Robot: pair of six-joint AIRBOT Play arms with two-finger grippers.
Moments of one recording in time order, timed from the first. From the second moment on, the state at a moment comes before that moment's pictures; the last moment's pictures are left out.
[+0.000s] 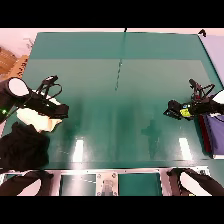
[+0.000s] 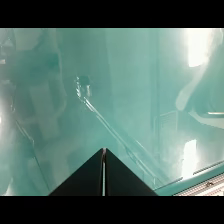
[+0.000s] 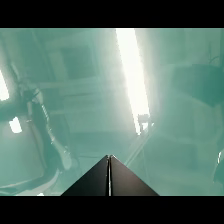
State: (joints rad) left arm -0.10 -1.09 0.94 1.18 -1.30 -1.47; right arm -0.20 -1.01 0.80 -1.10 1.21 1.57
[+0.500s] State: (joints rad) left arm -0.10 -1.09 0.94 1.18 -1.30 -1.47; right arm -0.20 -1.01 0.80 -1.10 1.21 1.57
